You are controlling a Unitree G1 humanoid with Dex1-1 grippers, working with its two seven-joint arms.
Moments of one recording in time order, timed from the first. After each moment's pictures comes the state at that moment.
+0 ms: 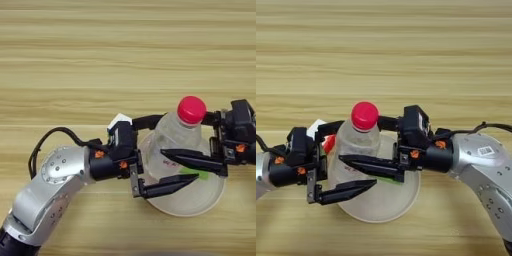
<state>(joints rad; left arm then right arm) -0.03 0.42 -0.34 -0.50 -0.53 0.19 -0.90 -0.08 -0.61 0.05 -0.71 0.74 0.51 0.94</state>
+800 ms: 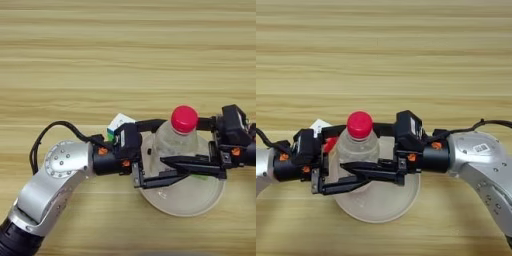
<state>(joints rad) -0.08 0.42 -0.36 -0.43 -0.43 0.12 -0.94 -0.11 -0.66 0.09 -0.68 0.71 0.52 0.97</state>
